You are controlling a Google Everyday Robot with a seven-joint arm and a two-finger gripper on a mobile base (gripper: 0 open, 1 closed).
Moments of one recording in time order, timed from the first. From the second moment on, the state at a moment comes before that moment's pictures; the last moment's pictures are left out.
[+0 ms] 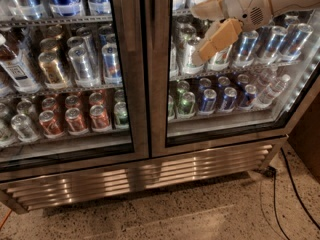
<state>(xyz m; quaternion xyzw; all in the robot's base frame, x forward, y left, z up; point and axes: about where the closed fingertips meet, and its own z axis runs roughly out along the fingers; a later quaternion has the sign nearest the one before) 0.590 -0.088 1.005 -0.61 0.63 0.25 0.42</state>
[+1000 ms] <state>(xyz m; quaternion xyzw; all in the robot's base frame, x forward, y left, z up) 0.568 -0.040 1.004 -0.63 0.60 0.30 0.40</state>
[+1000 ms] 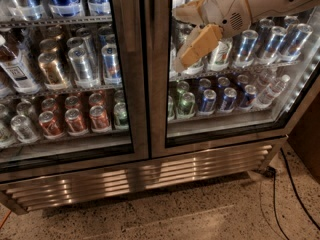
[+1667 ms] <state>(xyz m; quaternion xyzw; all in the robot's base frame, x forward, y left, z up) 0.561 -0.032 1.008 -0.64 0.59 0.28 0.39</state>
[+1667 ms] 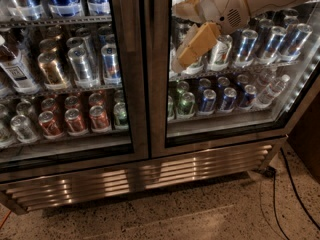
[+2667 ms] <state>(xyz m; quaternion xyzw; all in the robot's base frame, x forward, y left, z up) 0.555 -0.035 1.009 -0.65 0.58 0.30 0.39</state>
